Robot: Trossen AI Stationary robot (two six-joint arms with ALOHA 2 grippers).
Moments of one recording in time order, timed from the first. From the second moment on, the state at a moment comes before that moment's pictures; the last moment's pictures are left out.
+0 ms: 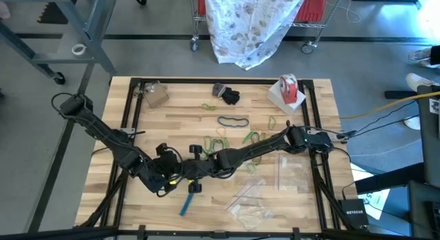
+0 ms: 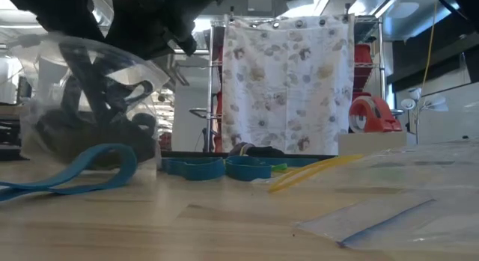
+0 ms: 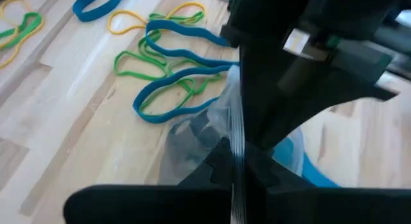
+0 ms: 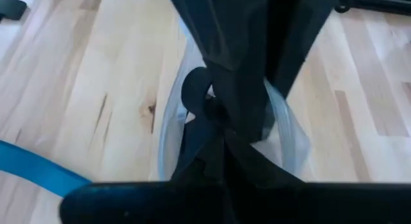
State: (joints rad) left arm -0.69 1.33 0.87 -0.56 -0.65 -0.86; right arm 0.29 2.35 2.03 -0.48 0.26 0.11
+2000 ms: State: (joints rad) left arm -0.70 1.33 0.87 -0.56 -0.64 -0.86; right arm 0.36 2.31 2.10 -0.82 0.31 0.15
